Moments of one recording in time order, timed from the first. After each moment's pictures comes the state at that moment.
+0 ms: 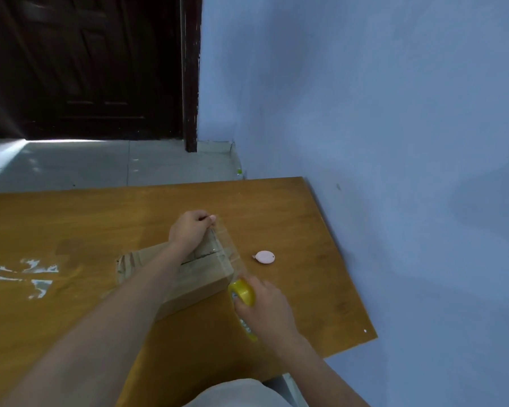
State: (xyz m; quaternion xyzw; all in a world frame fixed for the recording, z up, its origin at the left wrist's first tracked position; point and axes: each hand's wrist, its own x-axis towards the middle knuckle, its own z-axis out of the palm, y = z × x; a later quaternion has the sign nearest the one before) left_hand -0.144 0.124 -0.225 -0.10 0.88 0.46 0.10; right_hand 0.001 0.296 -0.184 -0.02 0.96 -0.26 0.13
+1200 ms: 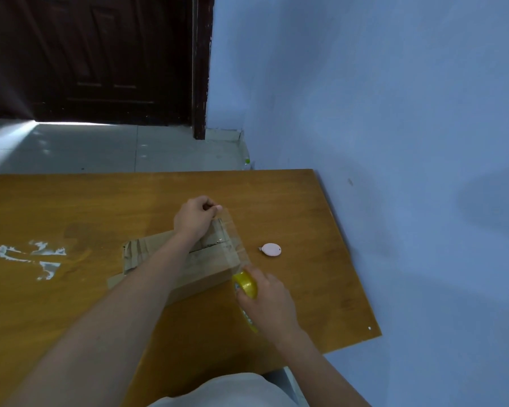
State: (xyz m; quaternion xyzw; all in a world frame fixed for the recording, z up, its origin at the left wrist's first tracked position) left_hand -0.151 0.123 -0.238 -0.12 0.88 0.44 0.06; right_hand -0.002 0.291 -0.188 -0.02 0.96 -0.25 0.15
